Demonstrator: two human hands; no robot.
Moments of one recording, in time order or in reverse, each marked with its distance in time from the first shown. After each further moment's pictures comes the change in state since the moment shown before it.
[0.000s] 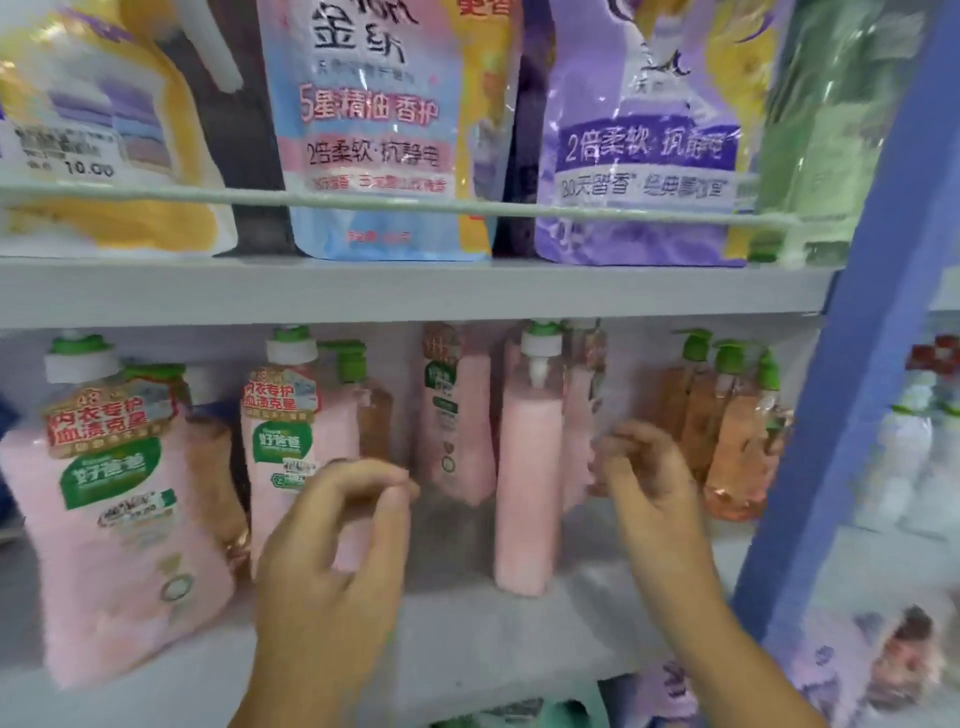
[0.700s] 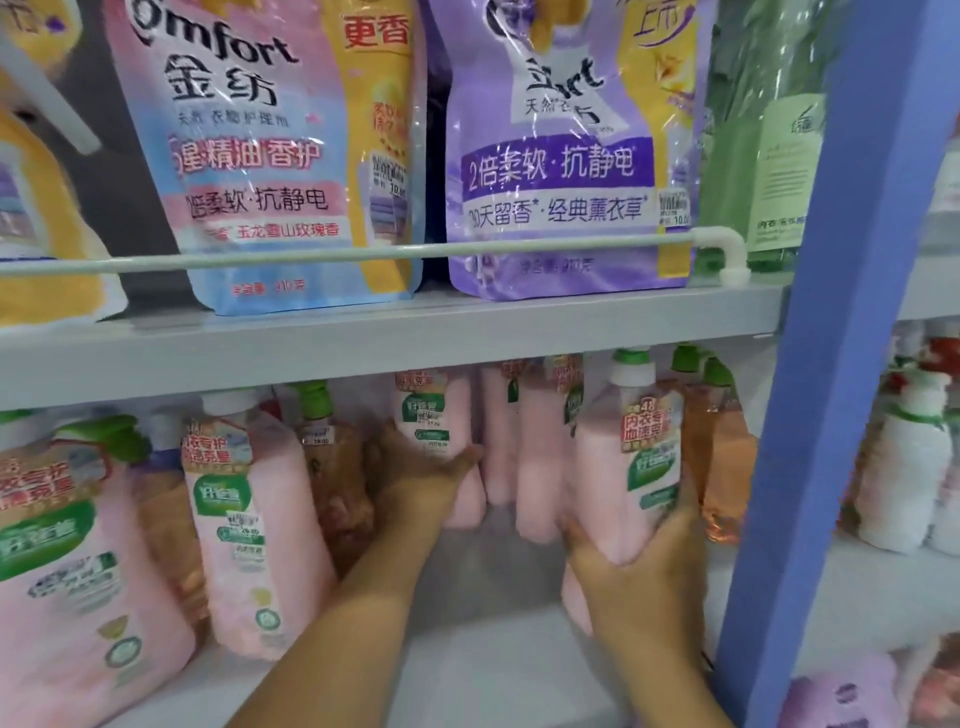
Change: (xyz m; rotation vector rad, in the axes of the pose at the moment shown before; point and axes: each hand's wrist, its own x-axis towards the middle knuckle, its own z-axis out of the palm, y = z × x) left_hand 0.103 -0.127 0.150 0.460 -0.026 -0.438; right_hand 0.004 0.056 -0.016 -0.385 0.297 0.037
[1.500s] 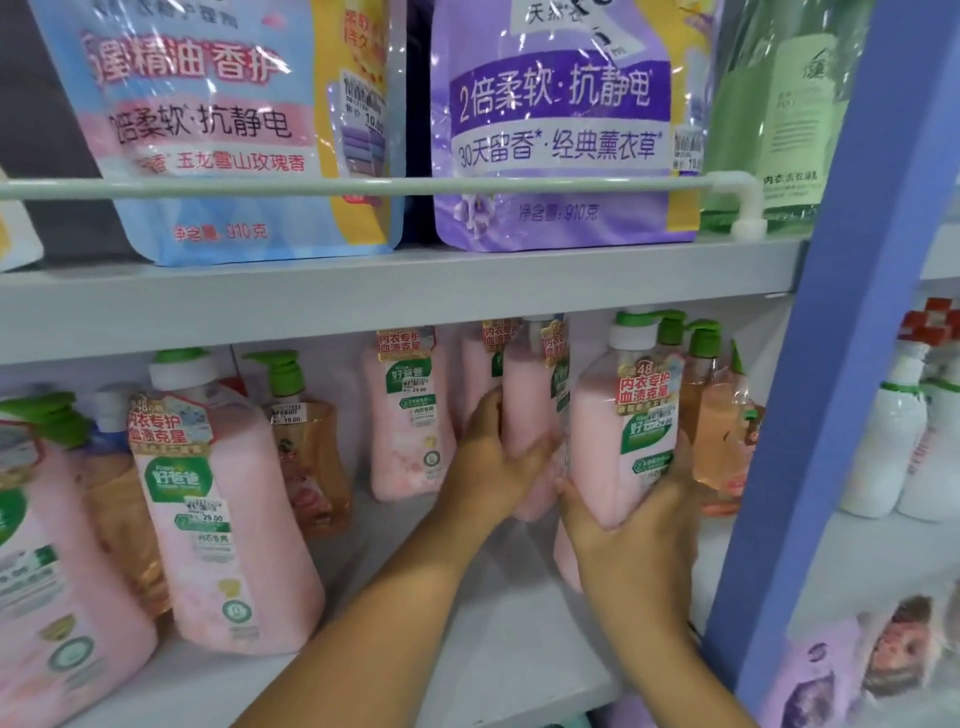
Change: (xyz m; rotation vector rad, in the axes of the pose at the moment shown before) left_hand -0.072 0.041 0.028 -0.237 -0.445 0.431; right_hand 0.009 0.012 0.007 -0.094 0.059 -0.074
